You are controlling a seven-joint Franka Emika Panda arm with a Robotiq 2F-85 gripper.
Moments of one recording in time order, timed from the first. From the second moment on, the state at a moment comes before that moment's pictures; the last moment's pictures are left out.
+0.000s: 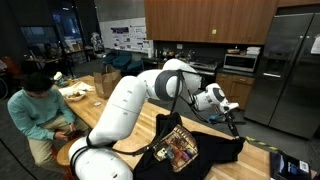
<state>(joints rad) -0.14 0.63 -0.32 -1.62 -0.66 2.04 1.37</state>
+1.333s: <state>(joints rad) -0.04 0.56 -0.24 -1.53 -0.51 2.03 1.33</state>
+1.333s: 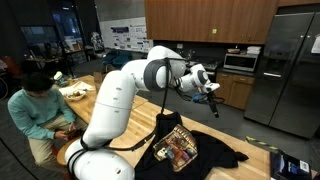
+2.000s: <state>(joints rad) -0.05 0.55 -0.18 -1.59 -0.32 2.07 1.21</state>
